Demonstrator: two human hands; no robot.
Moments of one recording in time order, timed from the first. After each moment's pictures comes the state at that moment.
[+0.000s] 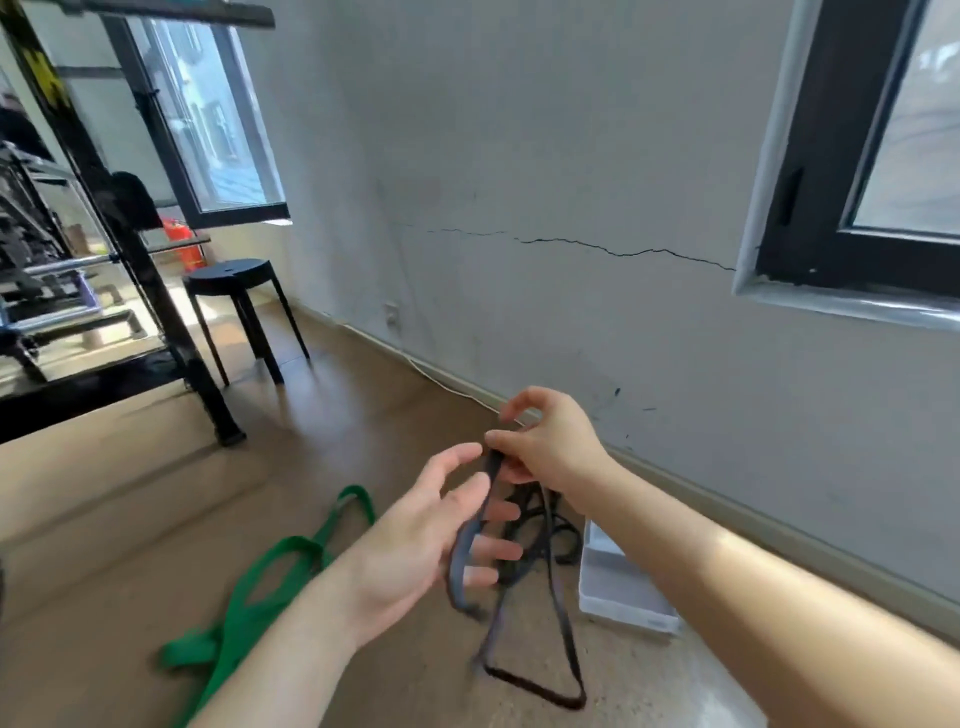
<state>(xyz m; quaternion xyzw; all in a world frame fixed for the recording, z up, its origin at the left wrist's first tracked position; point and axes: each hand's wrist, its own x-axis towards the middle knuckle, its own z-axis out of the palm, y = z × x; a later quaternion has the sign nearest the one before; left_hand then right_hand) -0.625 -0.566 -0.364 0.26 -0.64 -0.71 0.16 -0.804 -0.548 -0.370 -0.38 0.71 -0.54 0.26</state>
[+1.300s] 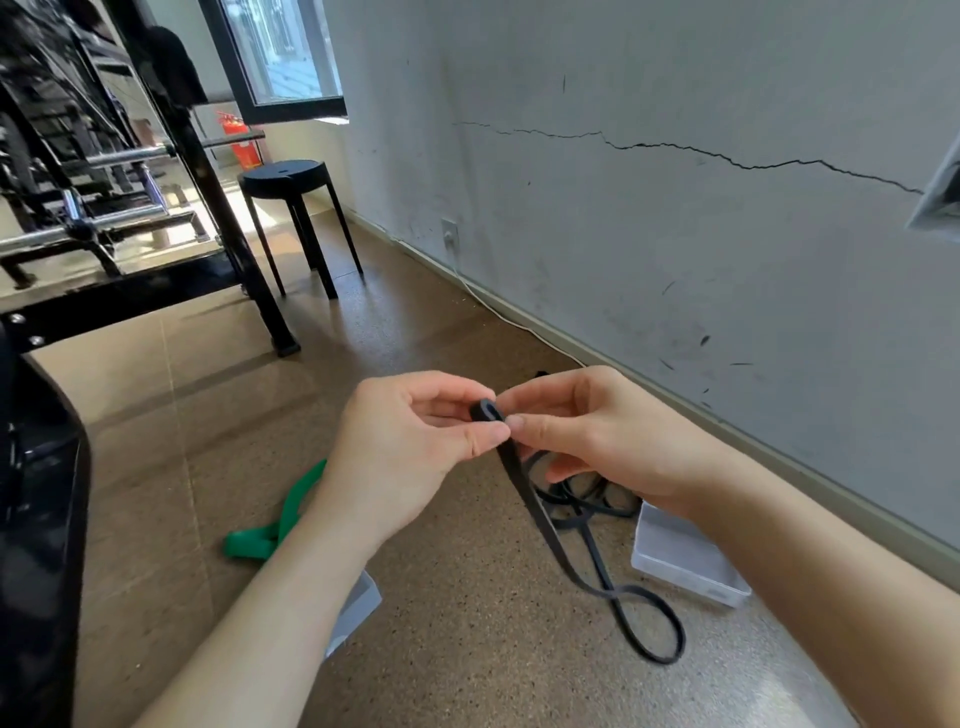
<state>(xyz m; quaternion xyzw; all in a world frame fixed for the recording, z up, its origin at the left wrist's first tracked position) -0.608 -0.621 -0.366 0.38 -0.72 -0.45 0.36 -0.780 -0.560 -0.371 -0.55 0.61 -0.41 0.41</state>
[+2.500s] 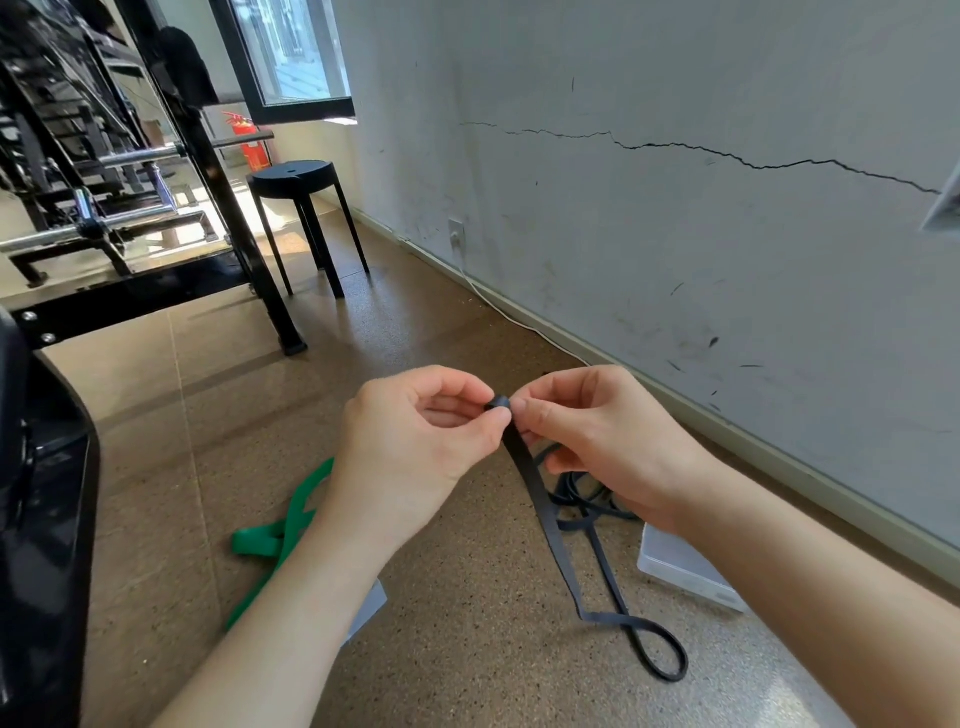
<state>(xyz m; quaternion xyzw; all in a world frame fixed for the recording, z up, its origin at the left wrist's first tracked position) -0.609 -0.620 -0.371 0.39 -0.73 -0.38 0.41 -0.763 -0.559 -0.368 -0.48 0.61 -0.49 0.40</state>
